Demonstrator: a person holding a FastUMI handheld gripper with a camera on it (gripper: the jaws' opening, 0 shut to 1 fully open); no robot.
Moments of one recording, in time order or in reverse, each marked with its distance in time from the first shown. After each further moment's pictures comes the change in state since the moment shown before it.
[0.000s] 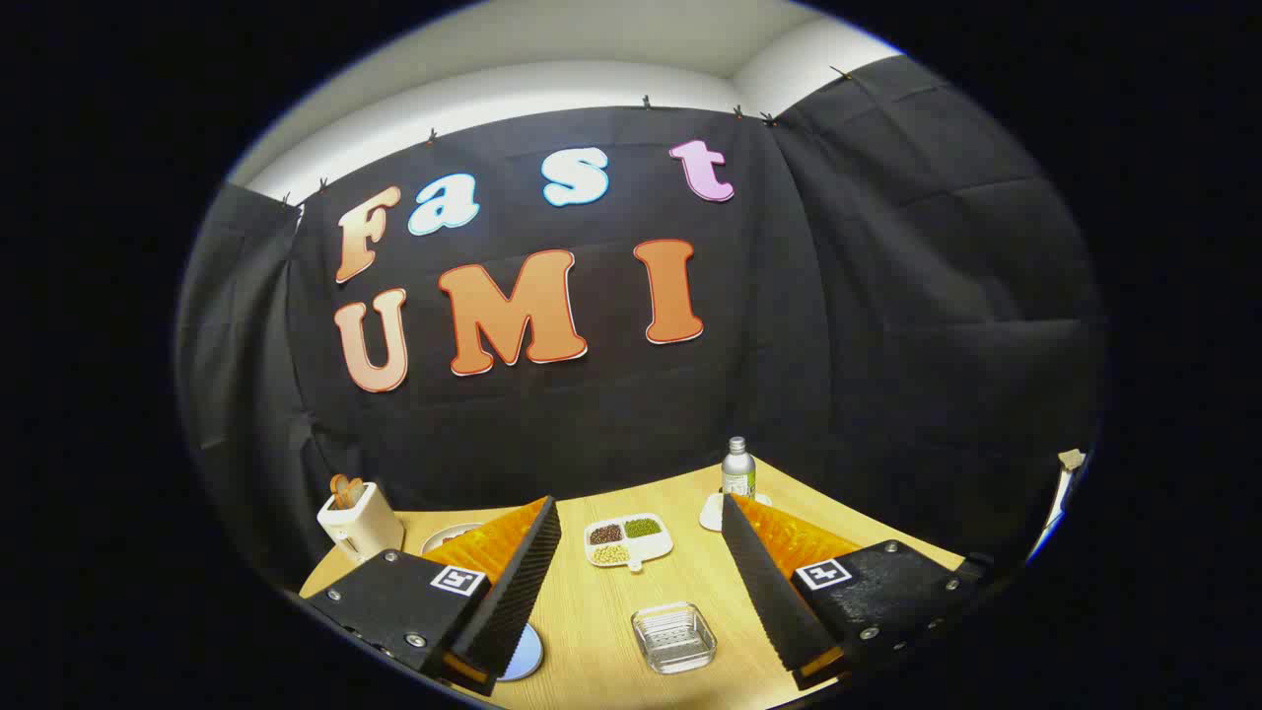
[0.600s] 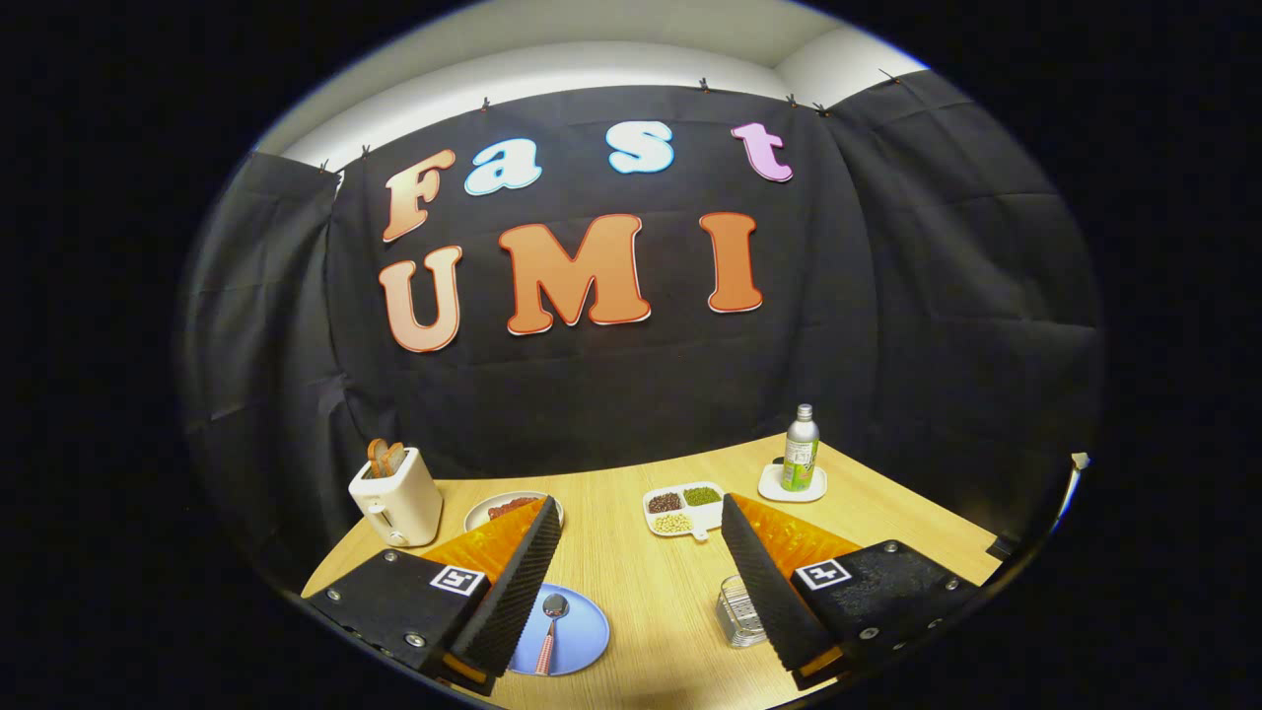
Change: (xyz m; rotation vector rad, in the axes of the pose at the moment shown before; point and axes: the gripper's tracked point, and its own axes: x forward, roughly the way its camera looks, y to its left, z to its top) arm -0.010 0.091 -0.050 -0.039 0.099 0.107
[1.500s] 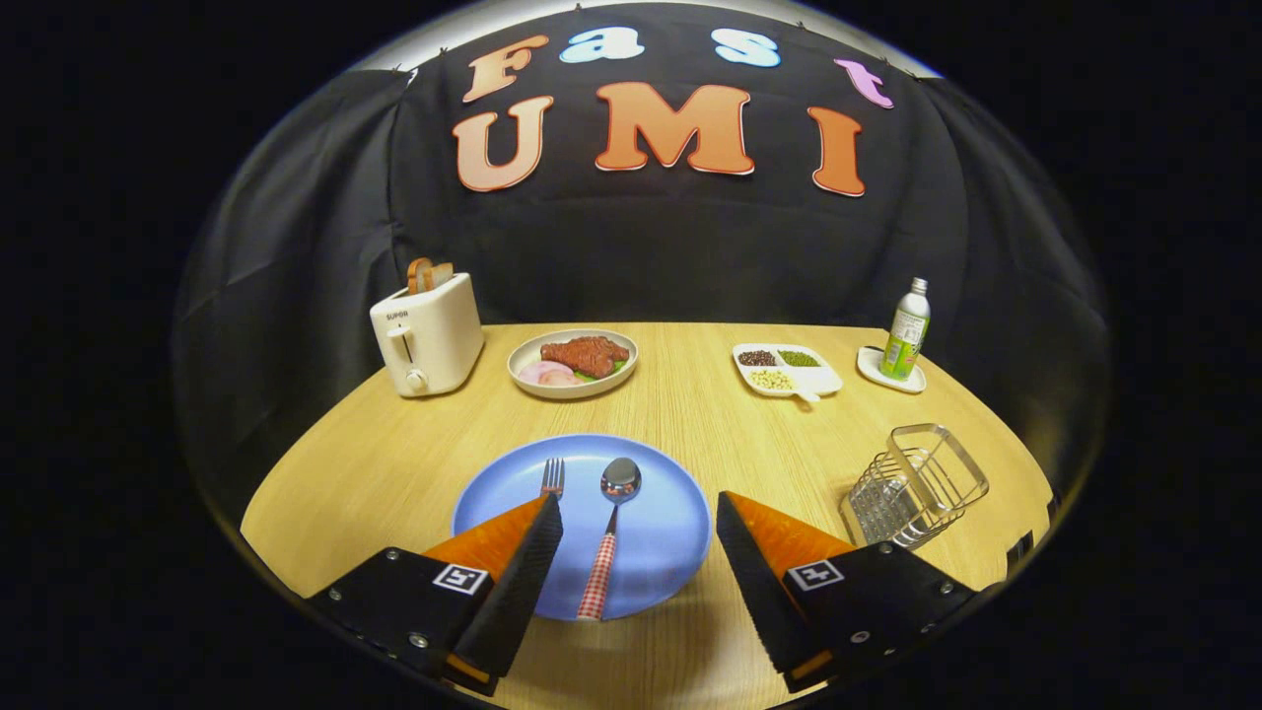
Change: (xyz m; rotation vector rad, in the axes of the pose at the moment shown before) arm 0.027 0.089 -0.210 -0.167 0.320 0.145
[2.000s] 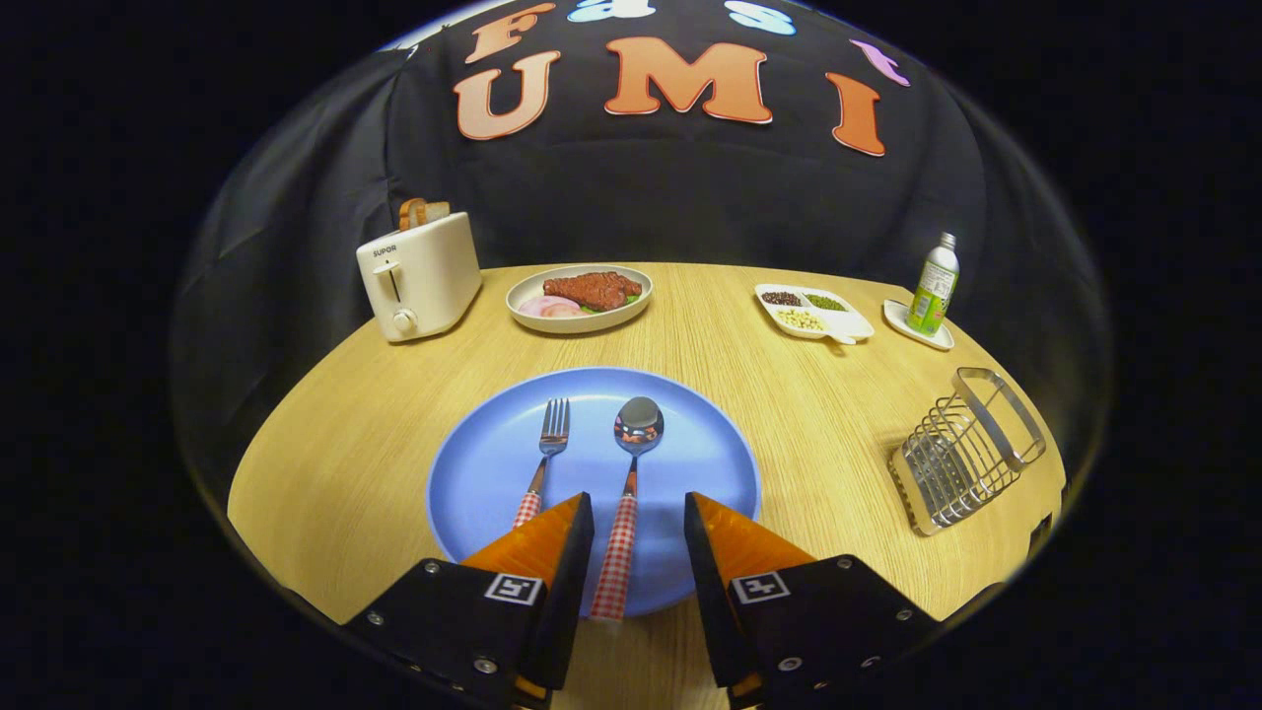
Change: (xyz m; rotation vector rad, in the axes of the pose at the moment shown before) arm 0.031 0.012 -0.045 -0.001 0.138 0.001
